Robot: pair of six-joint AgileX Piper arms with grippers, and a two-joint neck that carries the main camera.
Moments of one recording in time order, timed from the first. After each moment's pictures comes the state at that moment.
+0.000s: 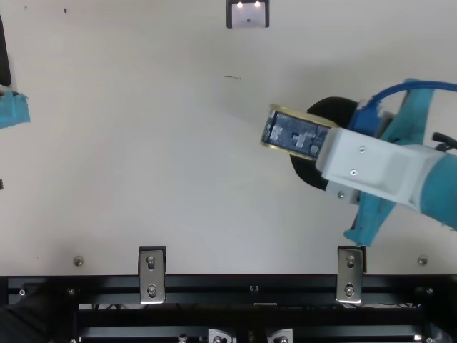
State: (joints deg) left arm -27.7 50.8 -29.0 -73.3 -42.7 62.3; right arm 26.3 70.1 -42.2 25.9 34.1 -62.0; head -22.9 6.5
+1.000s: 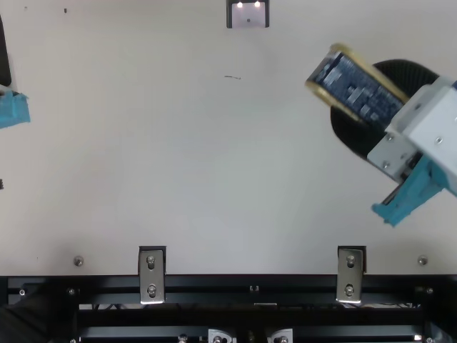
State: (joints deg) left arm -27.7 50.8 -29.0 -73.3 -42.7 62.3; right arm 20.6 61.9 -42.4 17.8 29.6 -41.0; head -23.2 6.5
